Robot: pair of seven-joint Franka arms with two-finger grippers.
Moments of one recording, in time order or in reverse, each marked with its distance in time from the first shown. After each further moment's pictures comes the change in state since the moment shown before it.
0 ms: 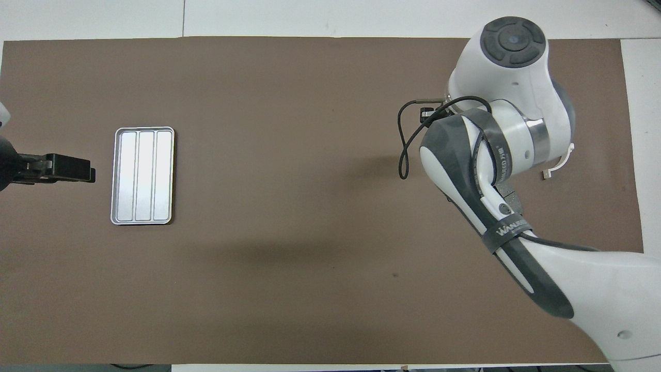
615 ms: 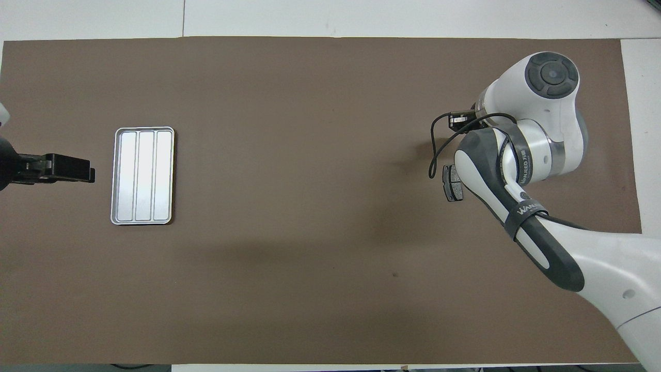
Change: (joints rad) left arm 0.000 0.000 0.000 0.000 0.000 0.000 0.000; right arm -0.105 0.028 0.001 -0.205 0.003 0.333 -0.132
